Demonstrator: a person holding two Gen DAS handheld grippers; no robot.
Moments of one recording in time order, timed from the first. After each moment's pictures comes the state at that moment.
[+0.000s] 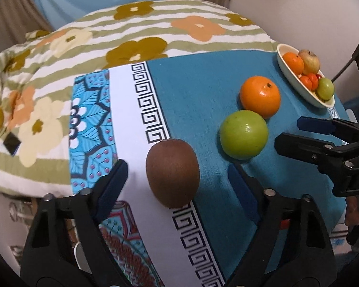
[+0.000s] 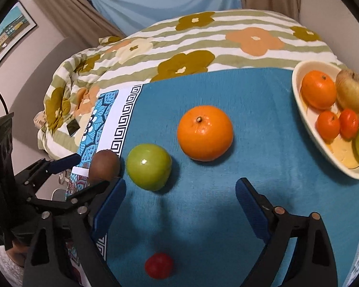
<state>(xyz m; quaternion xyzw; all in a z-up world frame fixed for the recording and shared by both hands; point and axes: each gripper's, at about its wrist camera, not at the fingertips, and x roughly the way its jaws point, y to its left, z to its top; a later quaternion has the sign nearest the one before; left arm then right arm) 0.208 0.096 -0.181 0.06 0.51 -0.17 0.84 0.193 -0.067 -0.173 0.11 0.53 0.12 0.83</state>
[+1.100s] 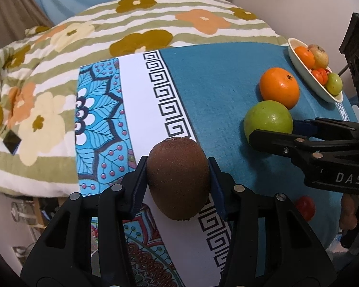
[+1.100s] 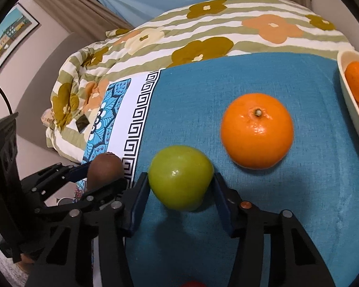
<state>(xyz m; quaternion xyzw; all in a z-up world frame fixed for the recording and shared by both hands) 0.214 0.120 -0.191 0.06 0.52 -0.16 0.84 0.213 -0.027 -0.195 0.11 0.54 0.15 0.82</state>
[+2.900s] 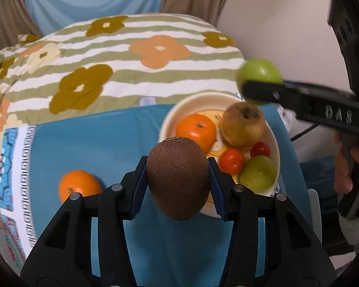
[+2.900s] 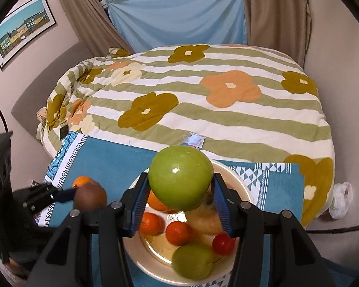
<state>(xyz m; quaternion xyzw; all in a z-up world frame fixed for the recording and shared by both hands) 0.252 -0.168 -0.124 -0.01 0.50 -0.15 0.85 0.291 -0.298 -0.095 0.02 0.47 0.19 0.86</state>
